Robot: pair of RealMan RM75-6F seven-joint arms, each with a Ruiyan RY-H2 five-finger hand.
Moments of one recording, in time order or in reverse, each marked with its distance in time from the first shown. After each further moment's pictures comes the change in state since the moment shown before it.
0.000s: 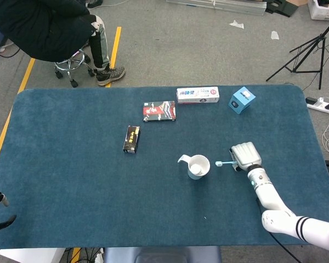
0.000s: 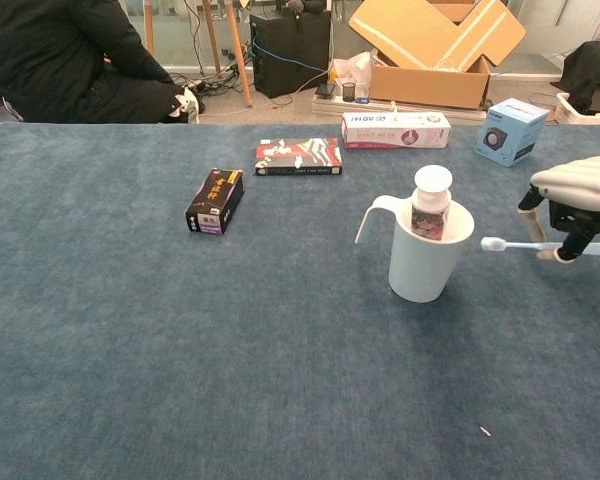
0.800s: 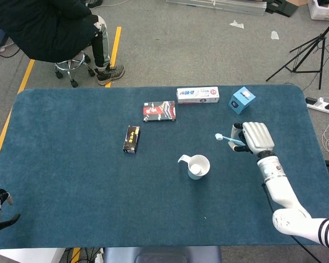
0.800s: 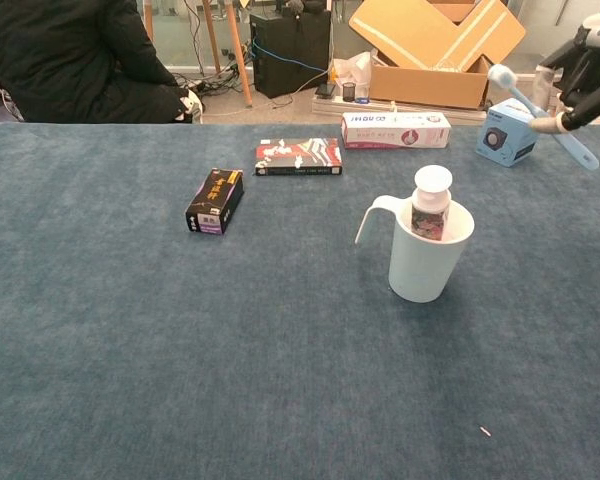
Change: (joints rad) left arm -0.014 -0.007 0.000 -0.016 0.001 -0.012 0.036; right arm -0.069 0.216 0.211 -0.291 -0.087 0.120 0.402
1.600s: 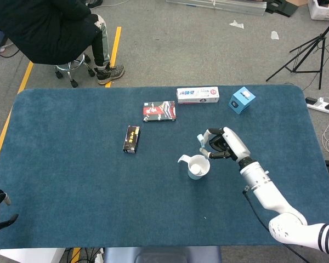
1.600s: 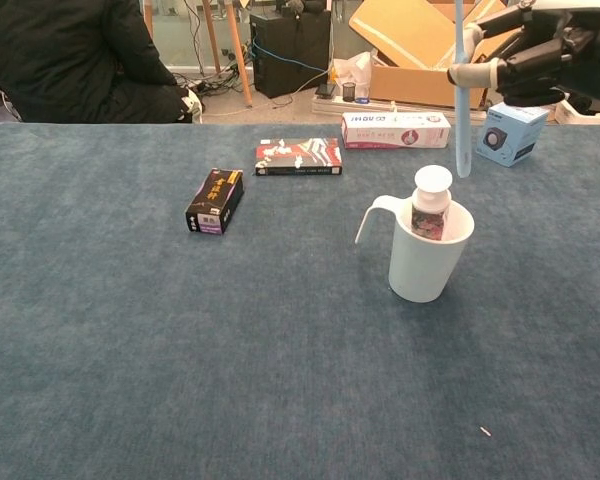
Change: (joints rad) left arm 0.007 0.014 0.001 -0.008 -0.003 0.011 -0.013; right arm -0.045 -0.018 0.081 -0.097 -0.247 -0.124 0.692
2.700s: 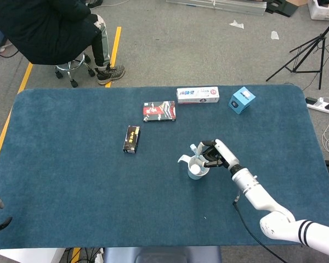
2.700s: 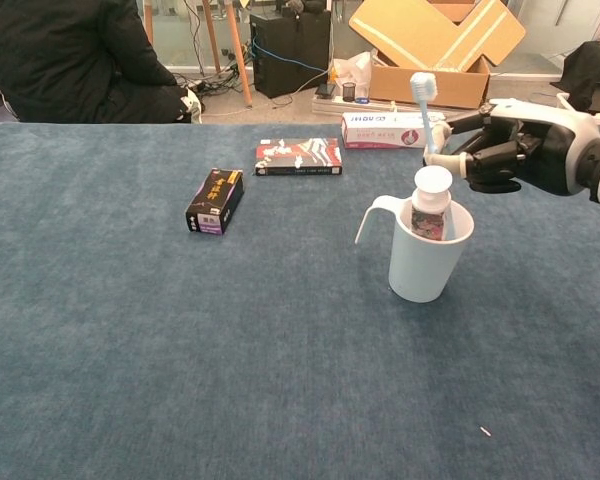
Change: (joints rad) left arm 0.026 0.007 0.003 0.024 -0.011 0.015 -0.052; right arm 0.023 -0.188 -0.106 0.291 -0.169 -0.056 0.315
